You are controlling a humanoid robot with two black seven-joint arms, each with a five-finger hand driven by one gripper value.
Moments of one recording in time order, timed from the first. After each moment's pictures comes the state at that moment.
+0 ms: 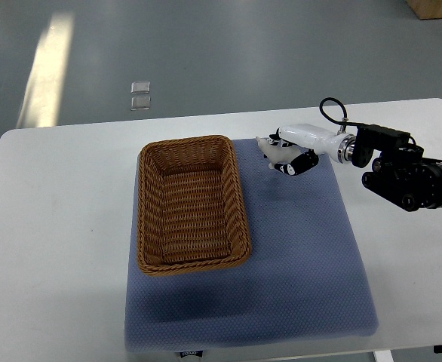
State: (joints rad) left arm -0.03 0.00 -0.16 -0.16 0.04 -0.01 0.05; right arm 1.01 -0.25 0.09 0.58 -1.30 -0.03 0.44
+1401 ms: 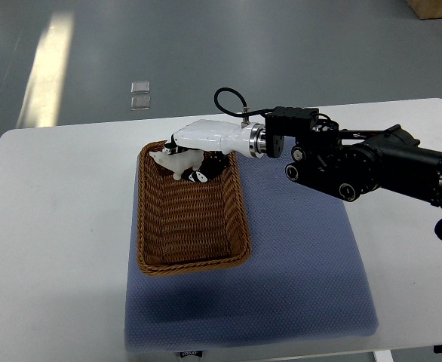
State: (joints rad) left arm -0.03 0.00 -0.16 -0.16 0.04 -0.01 0.05; right arm 1.21 -0.07 -0.02 0.77 -1.31 -0.02 0.44
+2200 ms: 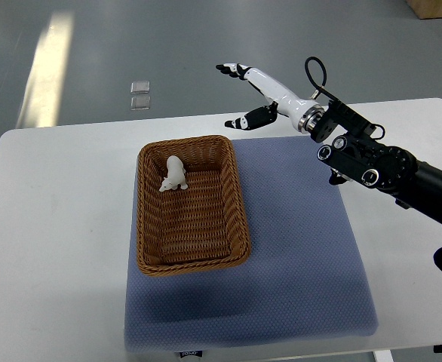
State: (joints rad) left arm -0.03 0.00 -0.16 -0.16 0.04 -0.01 0.05; right arm 1.00 -0.11 0.36 0.59 -0.99 -0.17 0.43
